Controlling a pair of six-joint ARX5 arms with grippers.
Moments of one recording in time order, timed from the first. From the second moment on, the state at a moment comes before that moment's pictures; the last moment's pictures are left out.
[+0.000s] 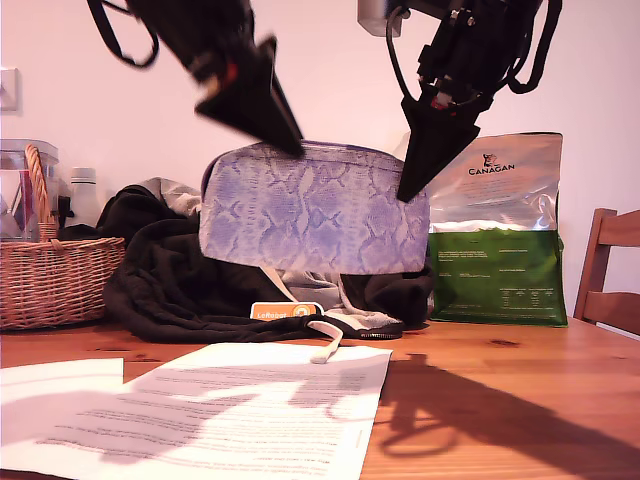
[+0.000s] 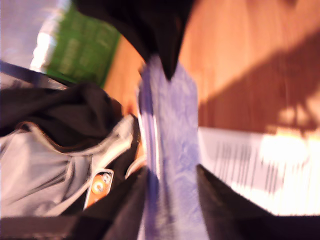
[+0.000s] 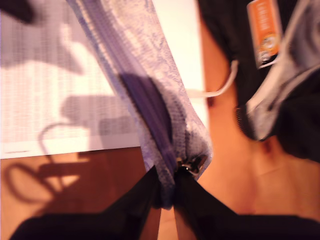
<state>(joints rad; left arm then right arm) -0.69 1.42 1.18 -0.42 0.18 0.82 0.49 1.63 1.39 -0.75 -0.17 -0.86</state>
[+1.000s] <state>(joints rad) -0.30 1.39 1.18 -0.25 0.55 0.47 0.72 1.54 1.39 -0.30 -0.17 -1.56</state>
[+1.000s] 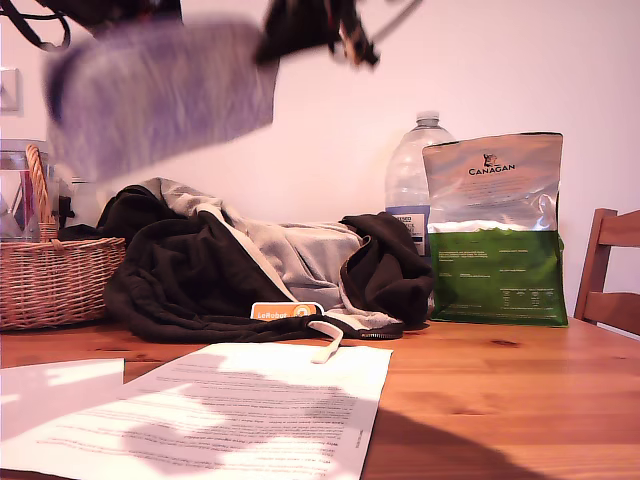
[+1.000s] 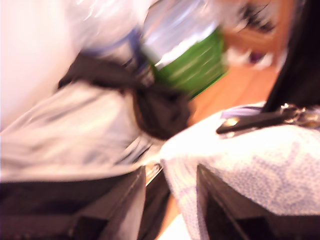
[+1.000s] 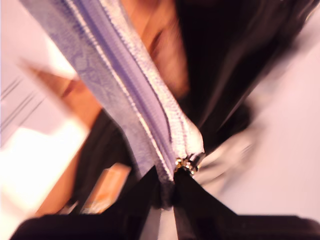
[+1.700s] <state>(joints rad) -0.33 1.31 1.18 -0.22 0.73 0.57 0.72 1.53 1.39 -0.31 -0.19 -1.65</state>
